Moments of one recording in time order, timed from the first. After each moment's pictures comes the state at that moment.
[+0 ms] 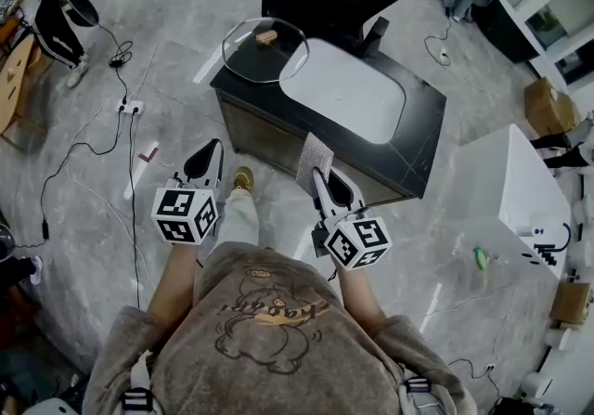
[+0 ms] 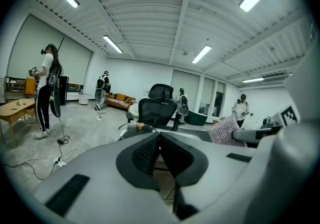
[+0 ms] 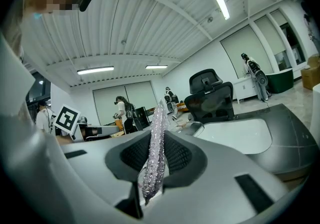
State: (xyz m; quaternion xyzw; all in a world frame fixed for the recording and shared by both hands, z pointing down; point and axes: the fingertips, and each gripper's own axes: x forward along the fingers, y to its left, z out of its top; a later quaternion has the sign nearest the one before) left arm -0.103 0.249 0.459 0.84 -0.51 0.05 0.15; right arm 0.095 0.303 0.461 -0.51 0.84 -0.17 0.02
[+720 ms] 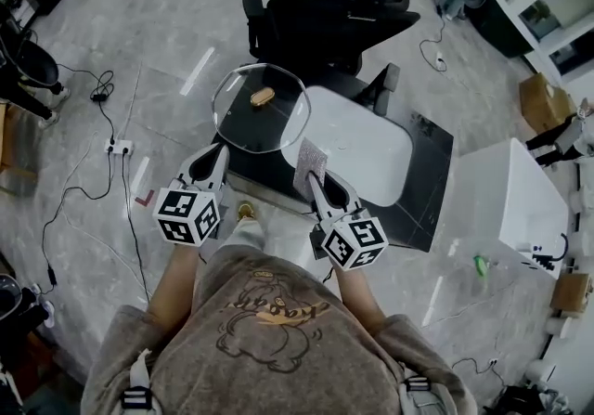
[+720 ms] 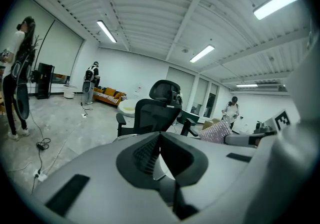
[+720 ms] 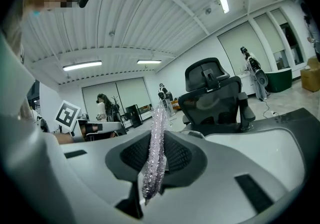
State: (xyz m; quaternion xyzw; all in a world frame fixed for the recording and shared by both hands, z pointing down) left arm -0.103 0.008 0.455 0.88 -0.45 0.05 0.18; right arm 0.071 0.075 0.462 -0.54 0.82 -0.19 0.00
